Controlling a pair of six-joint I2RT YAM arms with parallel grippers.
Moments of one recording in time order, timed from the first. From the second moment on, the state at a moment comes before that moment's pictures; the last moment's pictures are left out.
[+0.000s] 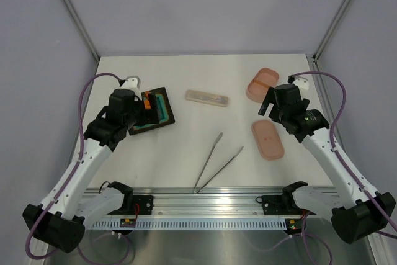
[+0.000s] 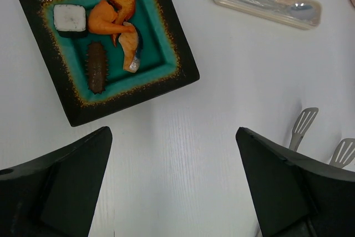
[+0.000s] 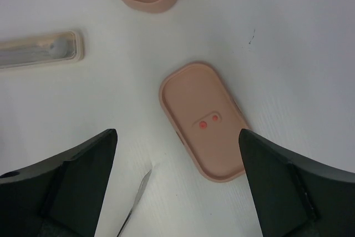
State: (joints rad) left arm -0.36 0.97 0.98 -0.65 -0.12 -0.34; right arm 0.36 1.07 1.06 -0.75 0.41 0.58
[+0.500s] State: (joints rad) left arm -0.60 1.04 1.00 -0.69 -0.16 -0.34; right arm 0.36 0.97 1.03 -0.76 0.41 0.56
